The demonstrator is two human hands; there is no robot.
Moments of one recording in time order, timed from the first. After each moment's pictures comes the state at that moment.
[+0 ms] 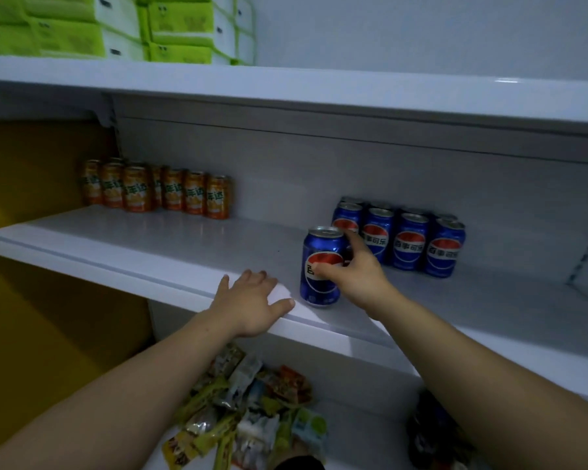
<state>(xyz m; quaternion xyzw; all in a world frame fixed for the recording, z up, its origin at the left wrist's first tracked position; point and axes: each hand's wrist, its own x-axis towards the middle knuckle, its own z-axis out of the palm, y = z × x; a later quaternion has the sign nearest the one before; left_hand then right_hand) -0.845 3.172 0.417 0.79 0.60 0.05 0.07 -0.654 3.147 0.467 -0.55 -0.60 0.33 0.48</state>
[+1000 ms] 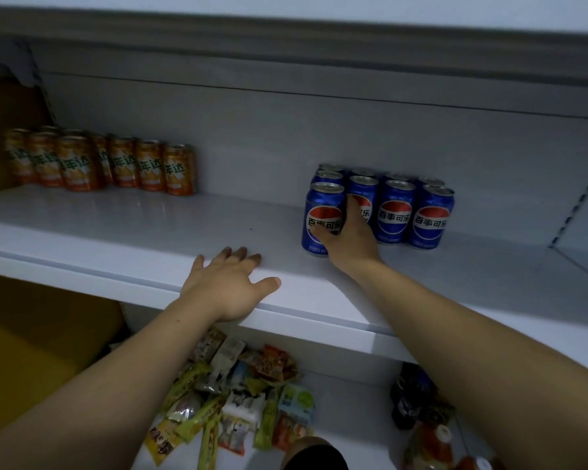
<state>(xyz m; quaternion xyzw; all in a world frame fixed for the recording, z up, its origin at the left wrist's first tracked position) -0.829 3.190 0.418 0.80 0.60 0.03 0.05 -0.616 3.226 0.428 -0.64 -0.60 0.14 0.47</state>
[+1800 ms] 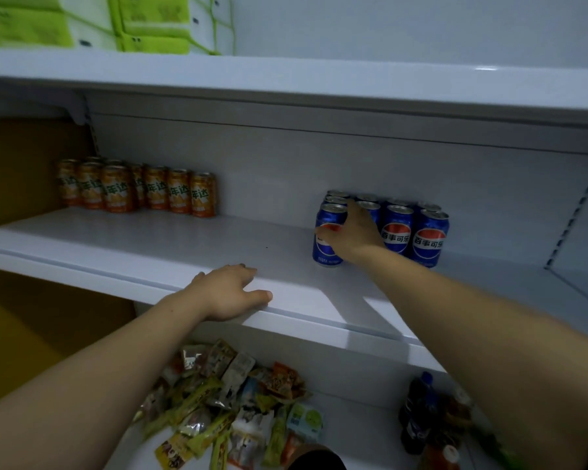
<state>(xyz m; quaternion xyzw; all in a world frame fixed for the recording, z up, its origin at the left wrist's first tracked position) -0.868 3.173 0.440 0.80 0.59 0.07 0.13 -0.629 3.211 0.483 -0.68 -0.62 0.13 0.37</state>
